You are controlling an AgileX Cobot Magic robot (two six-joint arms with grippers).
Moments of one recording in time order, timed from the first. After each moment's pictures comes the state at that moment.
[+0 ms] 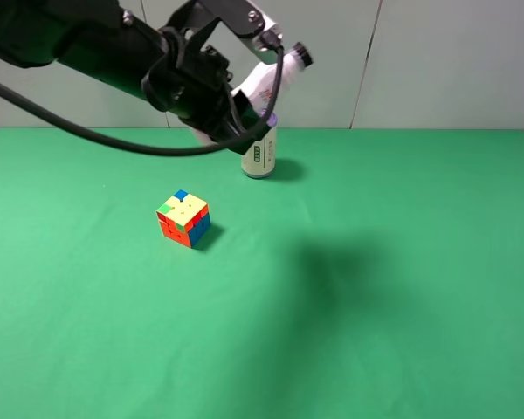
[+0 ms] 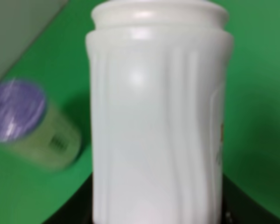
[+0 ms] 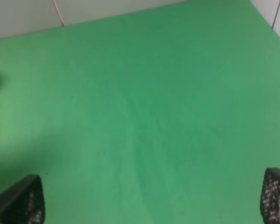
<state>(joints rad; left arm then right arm) -0.58 1.63 -1.10 -0.65 0.26 0.98 -0.07 0.00 -0.49 -0.02 1.01 0.09</state>
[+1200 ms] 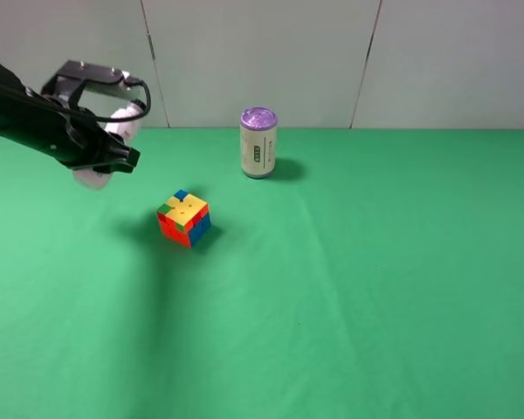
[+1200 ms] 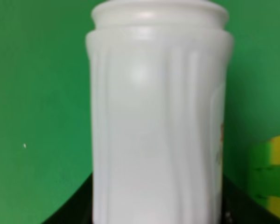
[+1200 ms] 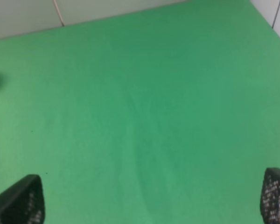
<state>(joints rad) -0.19 1.72 -0.88 -0.50 0.11 0.65 -0.07 0.00 -0.49 -0.02 1.01 0.09</state>
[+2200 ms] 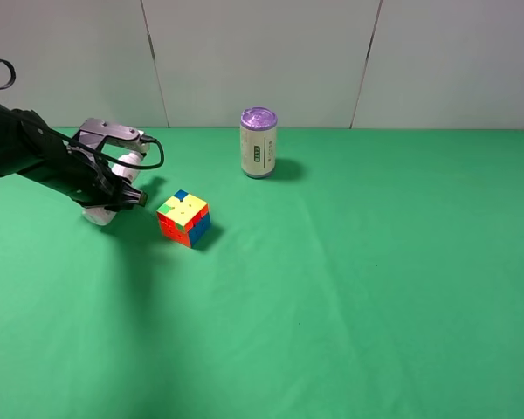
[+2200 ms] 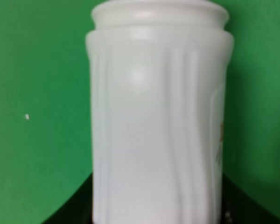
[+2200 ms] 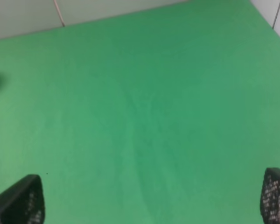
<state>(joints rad) -0.19 1.95 -0.87 -0.51 -0.10 0.65 -0.07 0.00 -0.49 -0.02 1.01 0.09</state>
